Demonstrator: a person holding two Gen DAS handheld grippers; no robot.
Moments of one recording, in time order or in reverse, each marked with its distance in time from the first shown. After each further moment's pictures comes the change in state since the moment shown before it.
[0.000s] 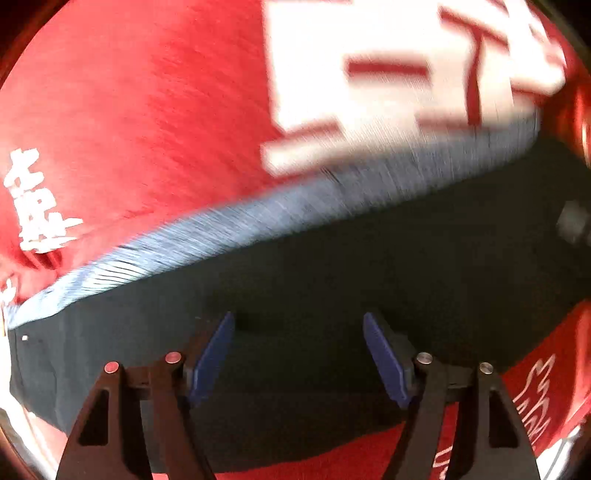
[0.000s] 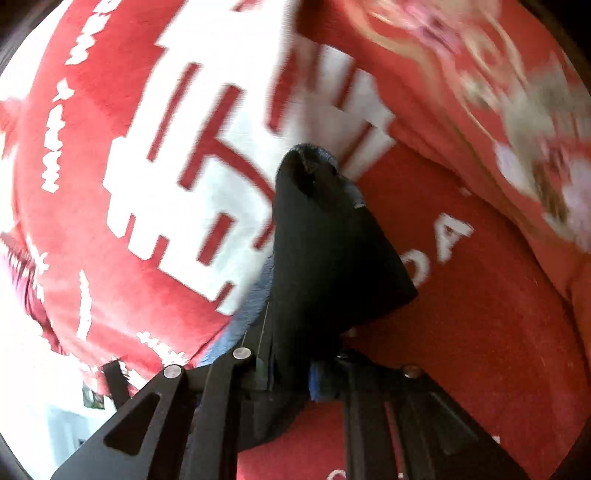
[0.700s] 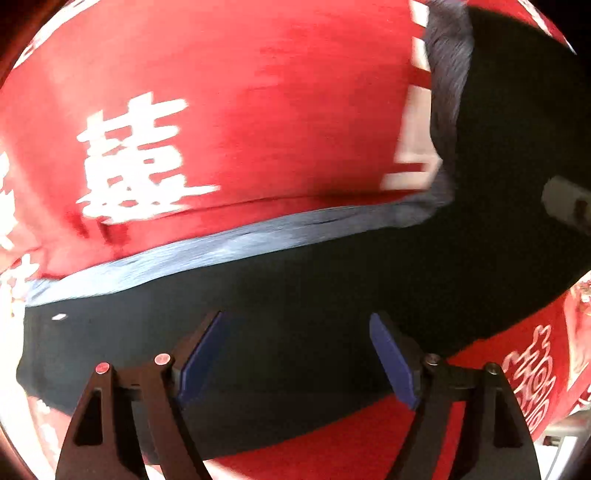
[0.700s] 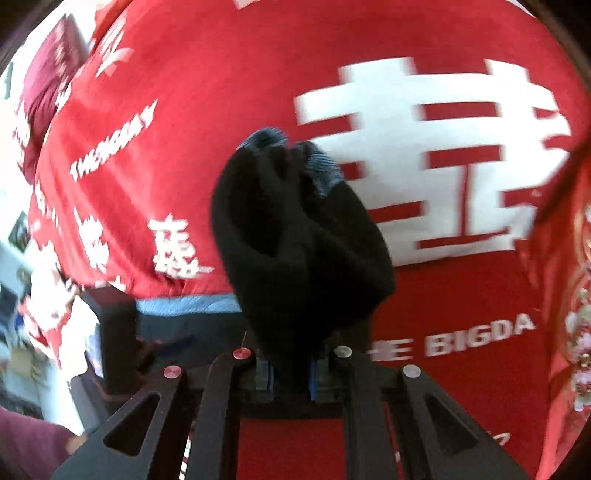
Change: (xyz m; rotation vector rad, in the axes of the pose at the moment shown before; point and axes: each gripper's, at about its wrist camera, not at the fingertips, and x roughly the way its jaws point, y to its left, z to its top) left arm -0.073 0.166 -0.055 -0.118 -0.126 -0.046; right arm 0.047 0.217 -0.099 -0.647 0.136 -0.193
